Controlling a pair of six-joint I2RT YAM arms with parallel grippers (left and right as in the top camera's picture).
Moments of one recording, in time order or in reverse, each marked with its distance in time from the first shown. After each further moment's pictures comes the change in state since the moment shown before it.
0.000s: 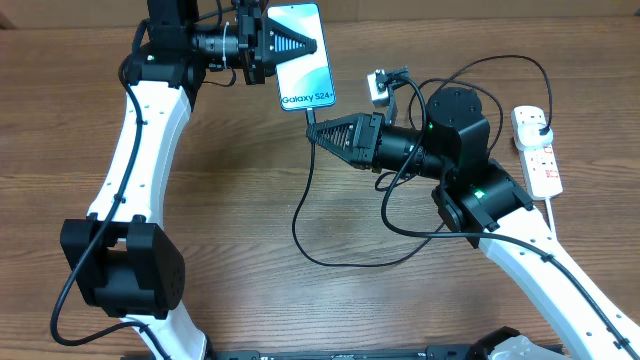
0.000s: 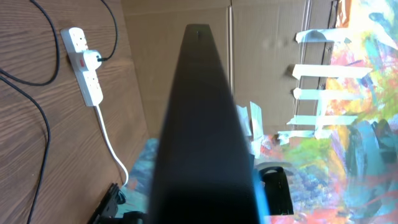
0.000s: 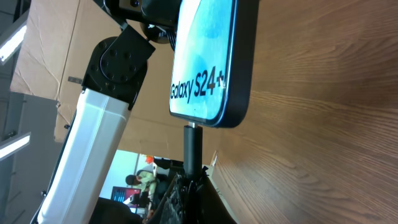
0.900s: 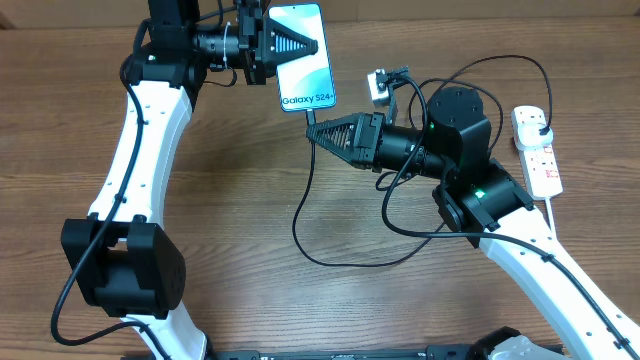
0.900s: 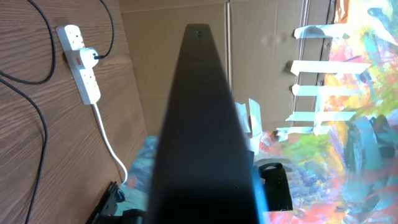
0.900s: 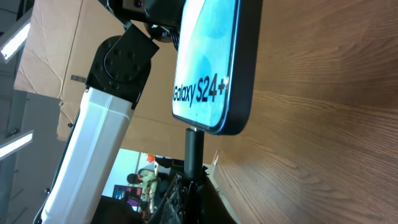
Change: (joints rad) left arm -0.005 0.000 0.000 0.004 0.012 0.002; right arm -0.005 0.000 0.000 0.012 -0.009 0.003
